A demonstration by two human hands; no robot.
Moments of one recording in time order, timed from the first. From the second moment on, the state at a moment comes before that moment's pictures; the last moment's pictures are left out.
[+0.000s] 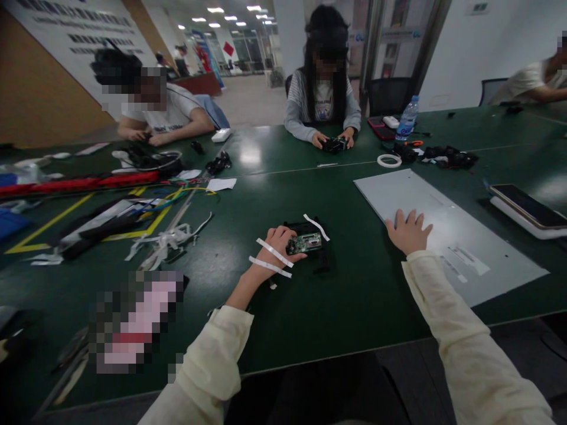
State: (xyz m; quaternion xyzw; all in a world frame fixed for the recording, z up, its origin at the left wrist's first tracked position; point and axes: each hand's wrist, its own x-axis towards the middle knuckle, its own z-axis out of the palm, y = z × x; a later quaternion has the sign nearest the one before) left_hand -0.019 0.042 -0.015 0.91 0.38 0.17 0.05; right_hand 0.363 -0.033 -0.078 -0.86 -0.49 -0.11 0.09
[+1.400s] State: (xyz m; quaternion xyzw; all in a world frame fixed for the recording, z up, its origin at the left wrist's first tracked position) left_hand -0.010 0.053 0.025 0.91 0.36 0.18 0.06; right_hand 0.295 -0.059 -0.036 -0.70 -0.71 0.02 0.12
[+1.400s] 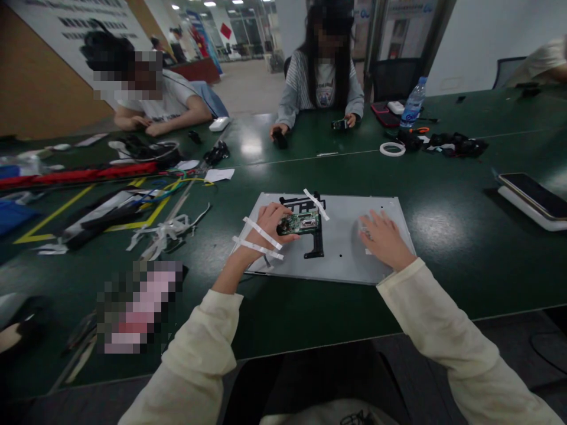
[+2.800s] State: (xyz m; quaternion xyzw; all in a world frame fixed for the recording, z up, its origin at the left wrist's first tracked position) left_hand 0.011 0.033 -0.014 0.90 0.41 0.15 0.01; right_hand 0.305 -0.038 -0.053 -0.68 -0.72 -0.07 0.07
